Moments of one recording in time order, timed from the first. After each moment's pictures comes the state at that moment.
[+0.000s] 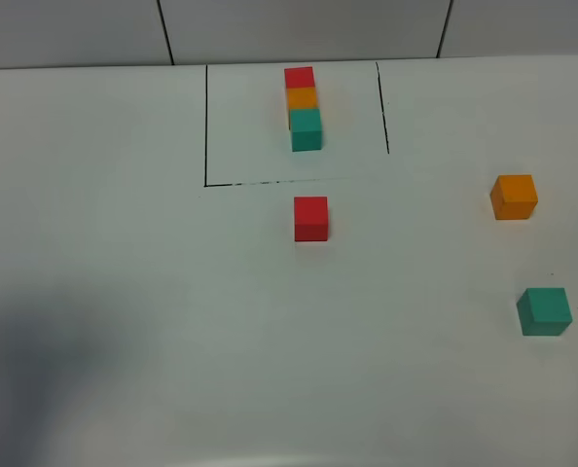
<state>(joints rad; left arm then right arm) -0.13 0.78 -0.83 -0.05 0.76 0.12 0.03 -0.01 -0.50 0.06 1.08 -0.01</state>
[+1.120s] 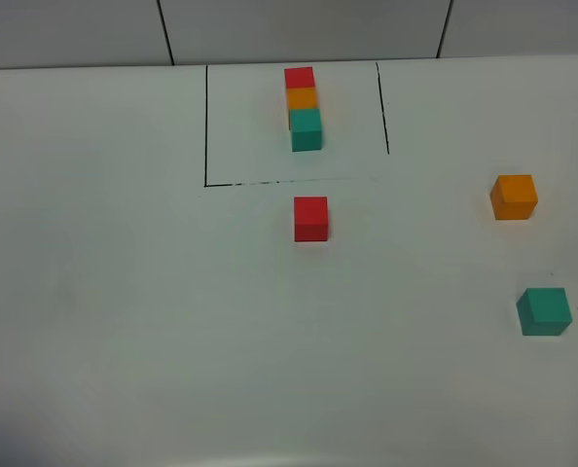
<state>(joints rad) -0.13 0.14 -0.56 -0.11 1.00 0.12 0.03 -0.01 -0.50 0.06 1.08 -0.01</state>
